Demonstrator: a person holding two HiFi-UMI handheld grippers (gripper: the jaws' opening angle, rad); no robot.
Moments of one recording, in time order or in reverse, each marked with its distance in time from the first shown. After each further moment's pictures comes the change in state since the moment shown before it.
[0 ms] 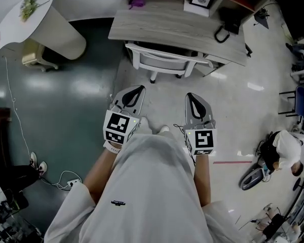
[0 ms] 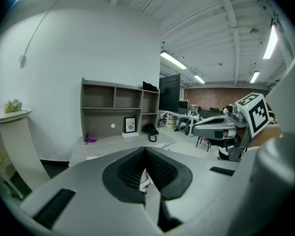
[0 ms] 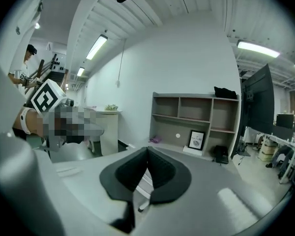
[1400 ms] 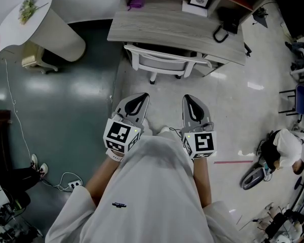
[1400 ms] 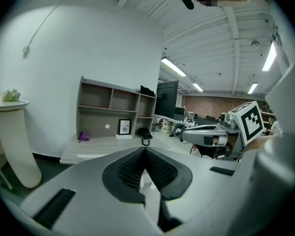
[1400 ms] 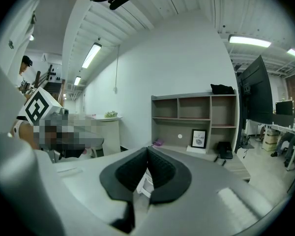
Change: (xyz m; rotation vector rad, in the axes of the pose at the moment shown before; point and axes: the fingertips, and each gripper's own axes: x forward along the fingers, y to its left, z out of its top) left arm -0.011 -0.029 0.008 -0.069 -0.044 -0.059; right arm -0.005 0.007 0.012 0.098 -0.045 0.015
